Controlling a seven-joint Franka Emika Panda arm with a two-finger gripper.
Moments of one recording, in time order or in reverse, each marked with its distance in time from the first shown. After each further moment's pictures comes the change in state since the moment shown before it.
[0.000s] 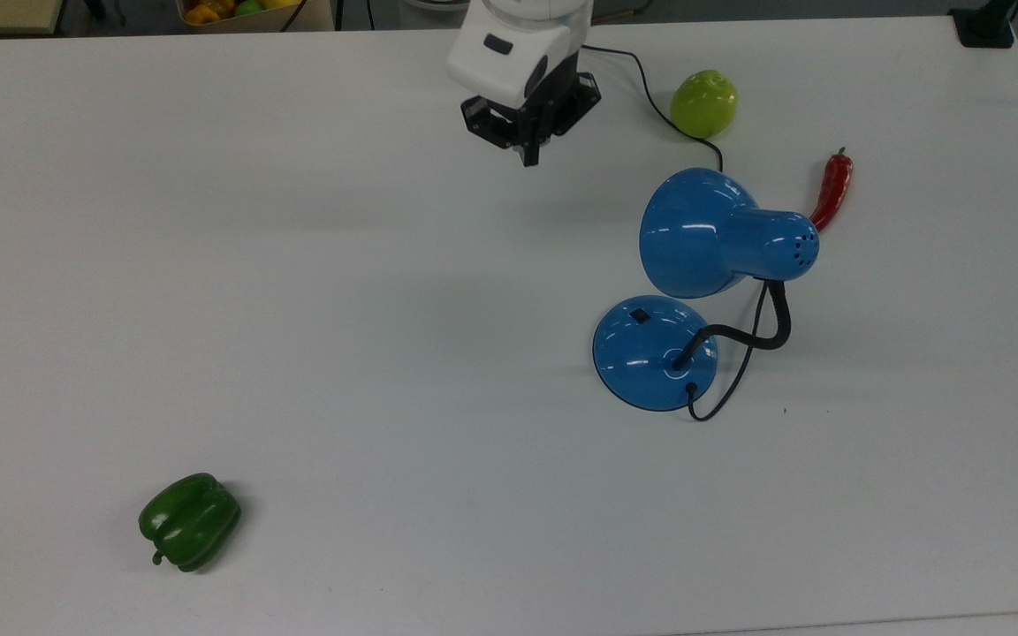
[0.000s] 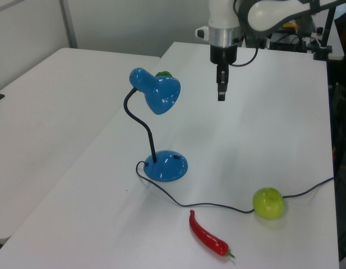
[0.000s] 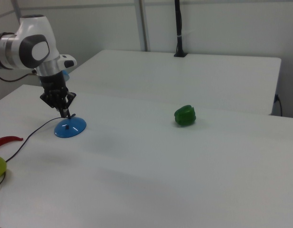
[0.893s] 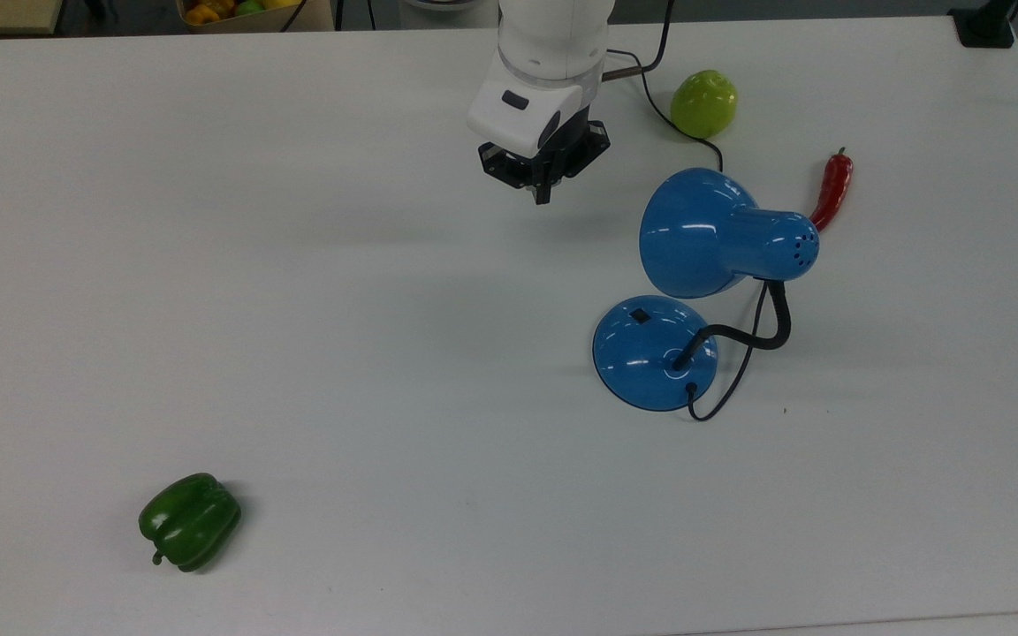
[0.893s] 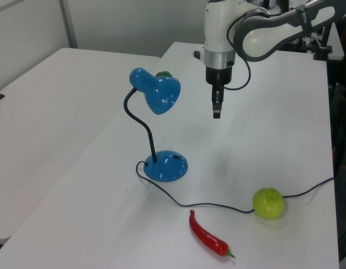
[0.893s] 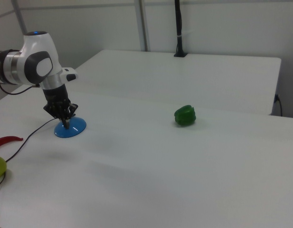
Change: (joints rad) arm 0.021 0.039 -0.002 -0.082 0.000 0.141 0.040
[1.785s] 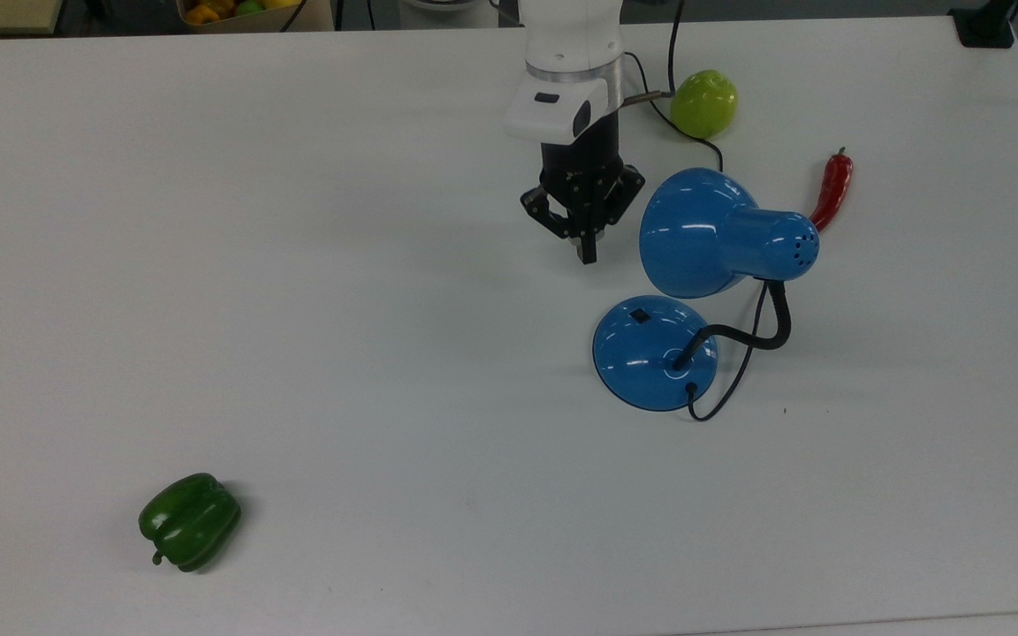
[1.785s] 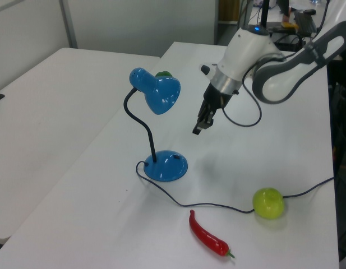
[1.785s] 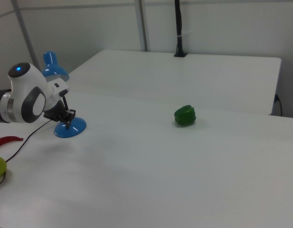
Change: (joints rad) arm 0.001 -0.010 0.066 -0.315 0.000 0.761 -0.019
